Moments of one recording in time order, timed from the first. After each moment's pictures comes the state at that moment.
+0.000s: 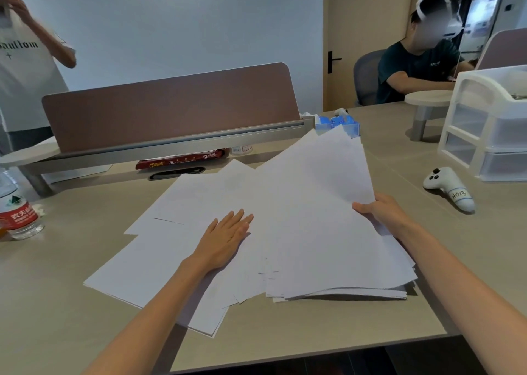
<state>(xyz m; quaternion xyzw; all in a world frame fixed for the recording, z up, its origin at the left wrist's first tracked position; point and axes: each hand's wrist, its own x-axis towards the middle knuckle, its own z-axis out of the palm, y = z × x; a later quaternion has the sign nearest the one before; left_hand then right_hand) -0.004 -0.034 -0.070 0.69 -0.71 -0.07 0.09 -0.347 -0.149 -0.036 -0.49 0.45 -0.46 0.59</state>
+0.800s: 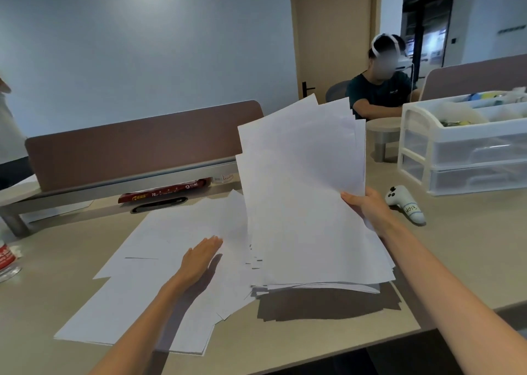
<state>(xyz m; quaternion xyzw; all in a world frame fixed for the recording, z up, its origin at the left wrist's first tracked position) -0.017 -0.027 -0.047 0.71 -0.59 -0.25 0.30 -0.385 -0.134 0.022 -0.47 0.36 -0.57 0.57</state>
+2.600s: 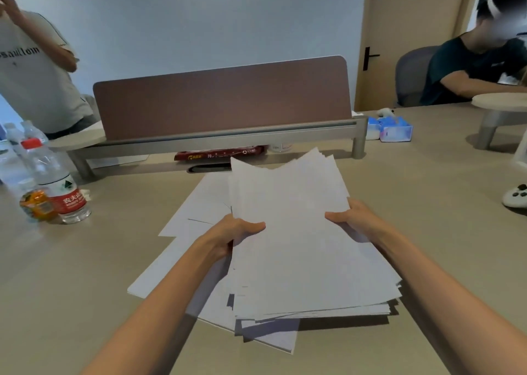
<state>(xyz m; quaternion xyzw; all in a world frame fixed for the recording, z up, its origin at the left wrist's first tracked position) 0.052 -0.004 -0.007 0.64 -0.36 -0.48 0.47 -0.187 -0.149 -0.040 -0.55 0.38 -0.33 0.67</state>
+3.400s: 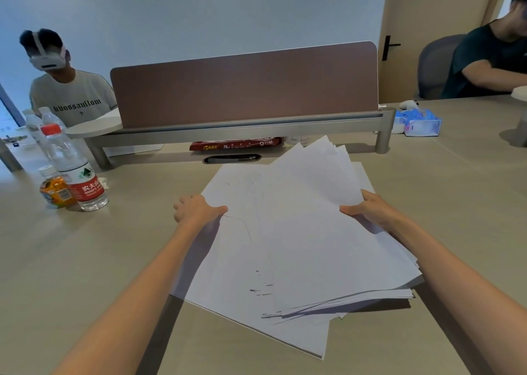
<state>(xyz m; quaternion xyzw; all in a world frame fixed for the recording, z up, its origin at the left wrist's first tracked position) 0.168 -0.021 -0.018 0.93 -0.33 -0.06 0.12 -0.158 -0.165 -0.041 -0.56 0.42 -0.32 0.65</state>
